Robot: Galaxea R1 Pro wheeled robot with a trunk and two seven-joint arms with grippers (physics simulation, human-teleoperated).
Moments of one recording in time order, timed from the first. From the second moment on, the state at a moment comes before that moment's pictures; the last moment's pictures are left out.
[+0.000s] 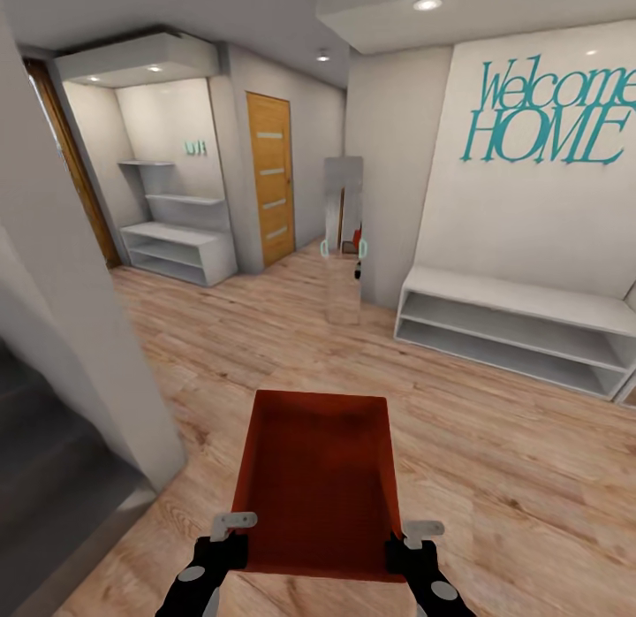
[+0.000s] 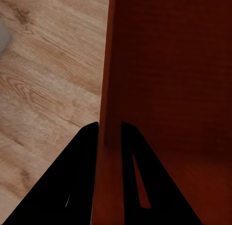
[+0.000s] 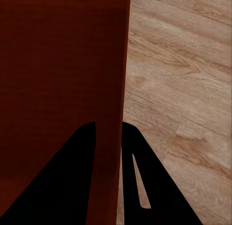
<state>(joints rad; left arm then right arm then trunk) -0.27 -0.11 0.00 -0.80 -0.03 0.18 0.08 -0.38 0.04 0.21 -0.47 -0.16 -0.13 -0.09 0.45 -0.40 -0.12</state>
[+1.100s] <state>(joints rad) -0.27 -0.11 0.00 -0.80 -0.03 0.18 0.08 -0.38 0.04 0.21 -0.47 -0.16 -0.13 -0.09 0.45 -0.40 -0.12</state>
